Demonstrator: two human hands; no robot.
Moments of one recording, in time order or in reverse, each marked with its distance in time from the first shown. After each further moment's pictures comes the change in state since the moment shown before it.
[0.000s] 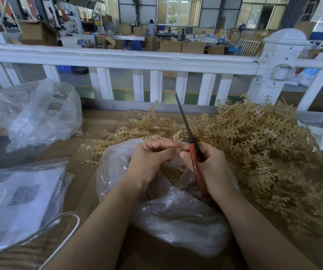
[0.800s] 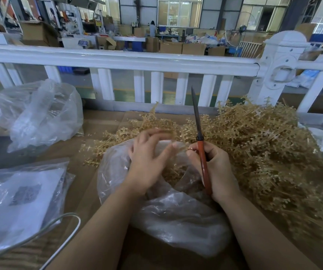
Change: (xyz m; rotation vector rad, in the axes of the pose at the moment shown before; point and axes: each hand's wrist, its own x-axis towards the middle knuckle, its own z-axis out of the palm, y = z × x) left_hand -0.004 0.004 -0.005 0.780 0.141 0.206; right_hand 0.002 -0.001 -0.004 0.113 0.029 0.090
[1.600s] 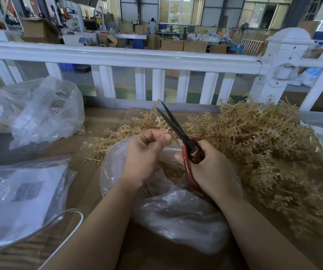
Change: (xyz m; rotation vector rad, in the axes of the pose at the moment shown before) left_hand 0.007 -0.013 0.003 -0.668 0.072 0.003; right_hand -0.007 -0.005 0.002 -0.683 0.019 -0.069
